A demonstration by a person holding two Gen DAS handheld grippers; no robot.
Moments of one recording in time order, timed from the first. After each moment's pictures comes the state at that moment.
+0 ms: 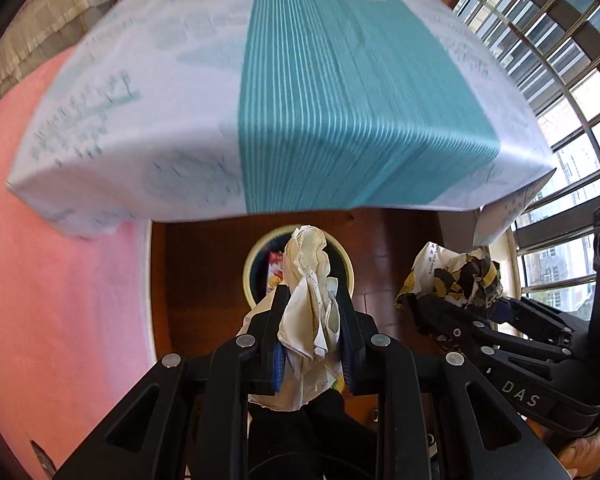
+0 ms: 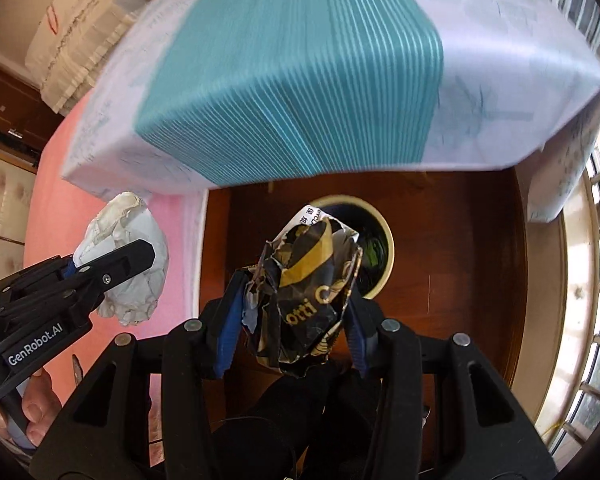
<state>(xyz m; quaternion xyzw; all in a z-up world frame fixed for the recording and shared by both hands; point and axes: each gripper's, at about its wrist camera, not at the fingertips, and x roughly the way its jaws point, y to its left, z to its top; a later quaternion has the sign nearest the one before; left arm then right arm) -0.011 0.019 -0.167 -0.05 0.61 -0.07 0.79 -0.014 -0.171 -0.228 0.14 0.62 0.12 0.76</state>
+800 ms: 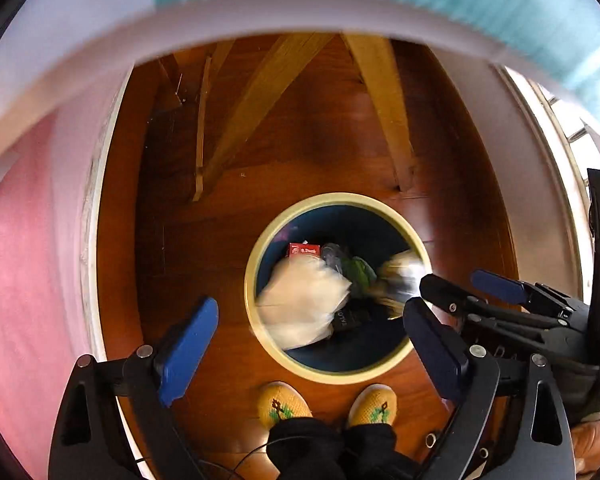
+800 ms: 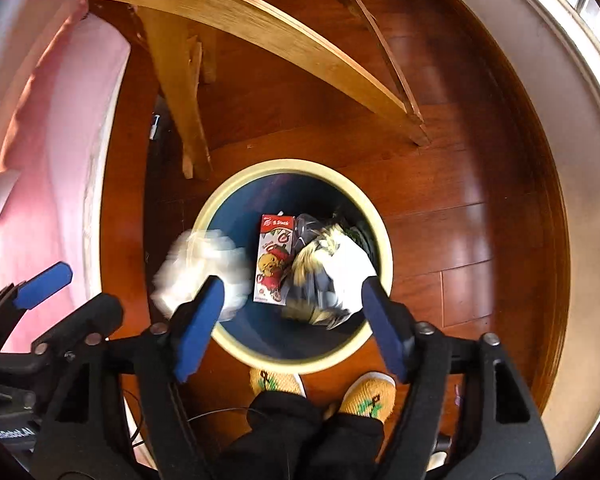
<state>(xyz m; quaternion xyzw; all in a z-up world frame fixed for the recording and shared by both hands) 0.041 0.021 -0.436 0.00 0.63 -0.06 0.77 0.042 -0.165 -0.489 0.15 0.64 0.05 0.75</state>
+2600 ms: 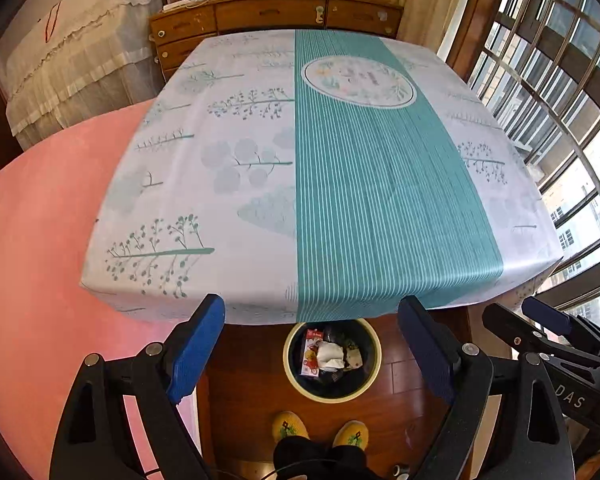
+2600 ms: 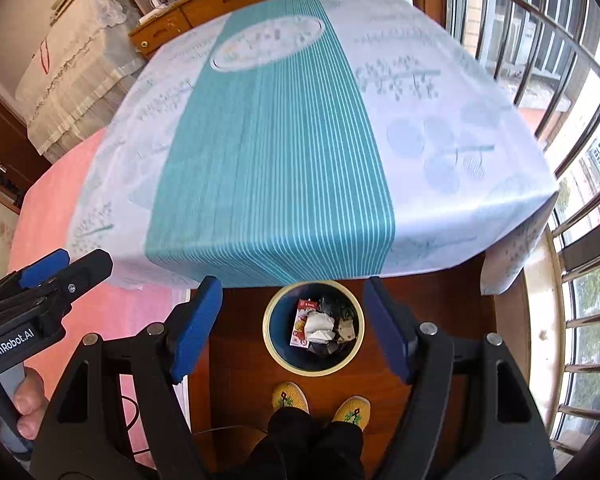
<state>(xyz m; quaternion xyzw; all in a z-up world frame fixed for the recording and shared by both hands) 0.045 0.037 -0.047 -0.02 0.52 -0.01 0.85 0.037 -0.180 -0.092 0.12 0.52 0.06 0.84</state>
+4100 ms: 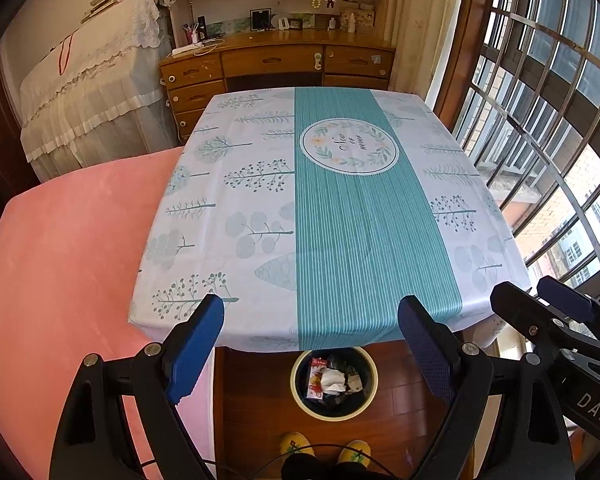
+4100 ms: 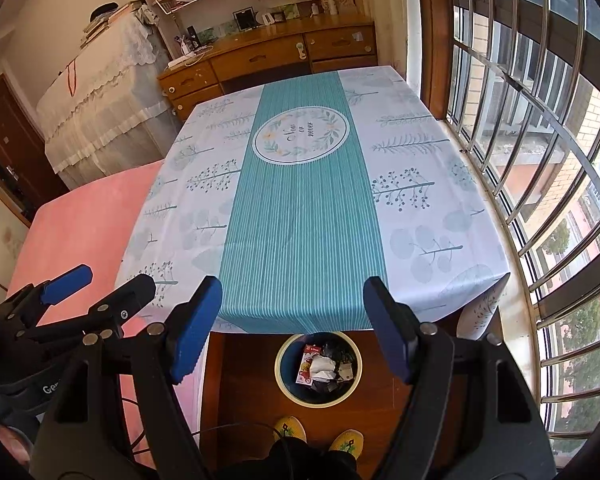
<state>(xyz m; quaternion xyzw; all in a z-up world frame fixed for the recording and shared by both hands) 0.024 0.025 0.055 0.00 0.47 0.00 0.88 0.016 -0.163 0.042 0.09 0.44 0.07 0.89</state>
